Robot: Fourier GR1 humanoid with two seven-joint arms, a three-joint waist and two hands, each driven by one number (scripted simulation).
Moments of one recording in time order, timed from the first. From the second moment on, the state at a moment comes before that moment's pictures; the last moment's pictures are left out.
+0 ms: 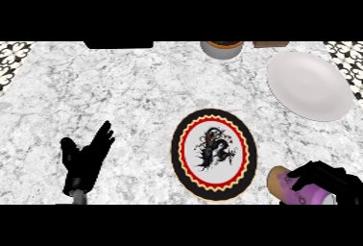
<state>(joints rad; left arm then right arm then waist) 0.04 0.09 -0.06 -1.44 0.10 0.05 0.22 0.35 -0.35 0.09 -1.97 0.51 -0.08 -0.34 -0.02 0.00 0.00</state>
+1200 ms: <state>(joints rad) 0.00 0.08 -0.08 -1.44 0.08 0.02 0.24 -0.48 -0.49 -0.39 -0.79 0.23 -0.15 -0.65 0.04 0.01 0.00</state>
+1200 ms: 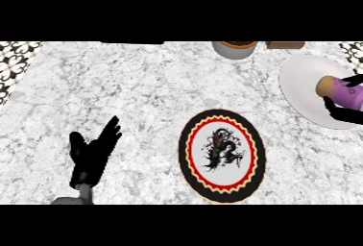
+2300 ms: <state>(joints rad) -0.05 0.07 -0.09 -1.42 0.07 0.00 0.23 -0.79 -0.62 -0.35 -0.21 0.38 -0.03 -0.73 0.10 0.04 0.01</state>
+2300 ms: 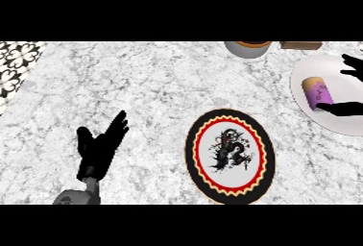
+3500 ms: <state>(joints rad) -0.01 0.07 -0.08 -1.43 0.07 0.01 0.22 -0.66 -0.84 -0.47 -0.16 0.25 0.47 -0.78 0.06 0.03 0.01</state>
